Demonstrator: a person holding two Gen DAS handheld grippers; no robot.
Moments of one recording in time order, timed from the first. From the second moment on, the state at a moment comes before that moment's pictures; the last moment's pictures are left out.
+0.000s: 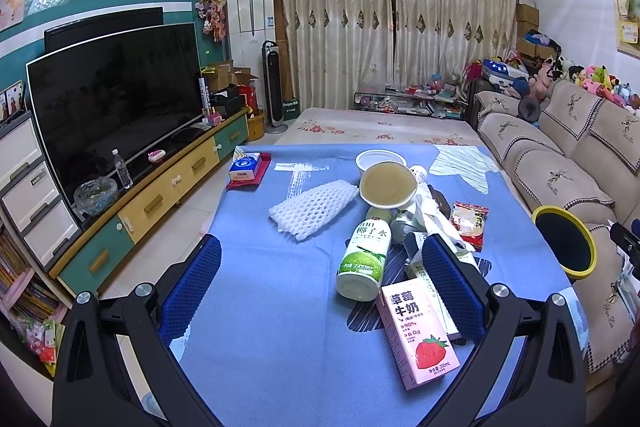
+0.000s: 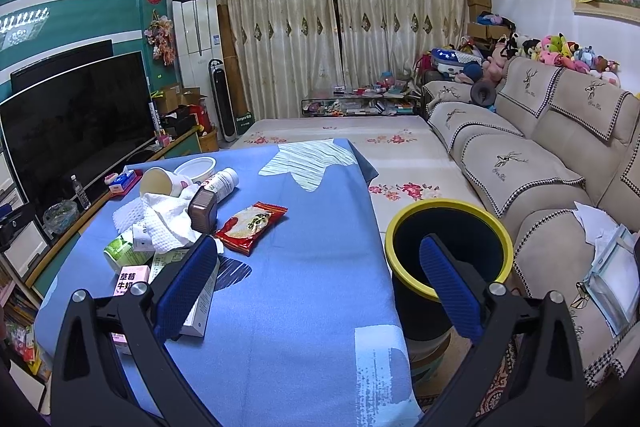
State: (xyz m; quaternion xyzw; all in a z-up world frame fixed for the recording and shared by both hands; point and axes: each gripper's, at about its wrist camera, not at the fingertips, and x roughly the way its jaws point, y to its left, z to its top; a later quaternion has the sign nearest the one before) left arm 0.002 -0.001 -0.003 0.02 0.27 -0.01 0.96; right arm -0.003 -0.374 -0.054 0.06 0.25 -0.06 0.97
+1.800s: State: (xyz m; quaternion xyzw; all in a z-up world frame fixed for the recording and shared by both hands) left arm 0.005 -0.008 -0.013 0.02 0.27 -0.01 0.96; right arm 0.002 -0.372 -0.064 0.07 0.25 -0.06 0.96
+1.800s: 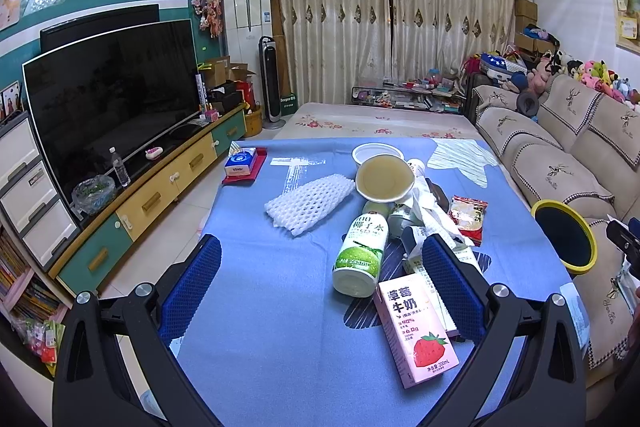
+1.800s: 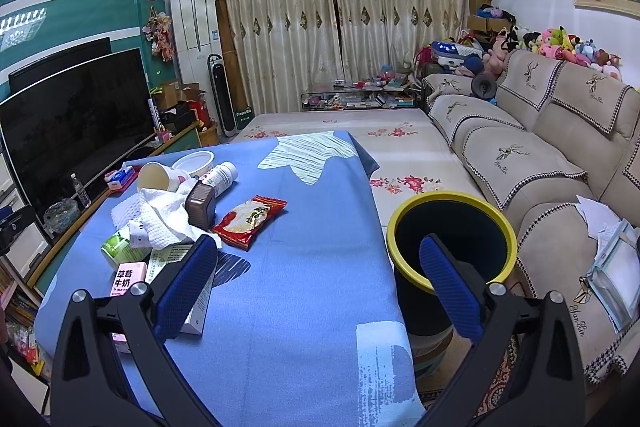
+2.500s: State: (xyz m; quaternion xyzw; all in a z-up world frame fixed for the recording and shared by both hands) left arm 0.018 0.004 -0.019 0.01 0.29 0.01 0.96; right arm 0.036 -0.347 -0.098 0.06 0.29 -0.01 0.95
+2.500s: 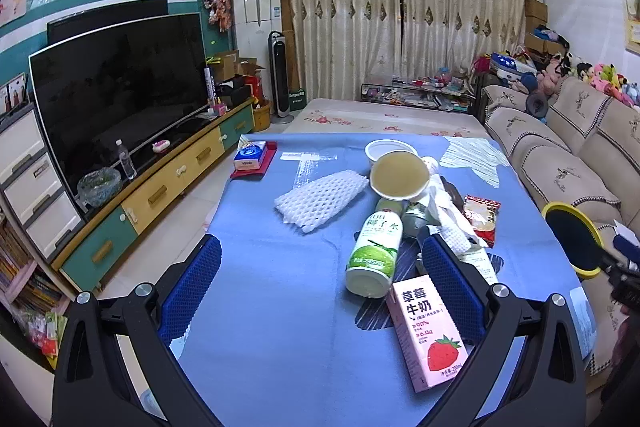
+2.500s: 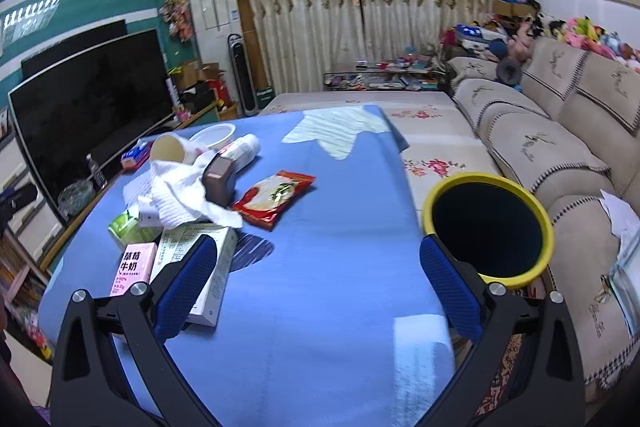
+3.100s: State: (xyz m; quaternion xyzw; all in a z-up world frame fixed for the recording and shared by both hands) left arm 0.051 0.019 -0.040 0.02 0.30 0.03 0.95; right arm 0.218 -0.329 -0.142 0.08 0.42 0.00 0.90
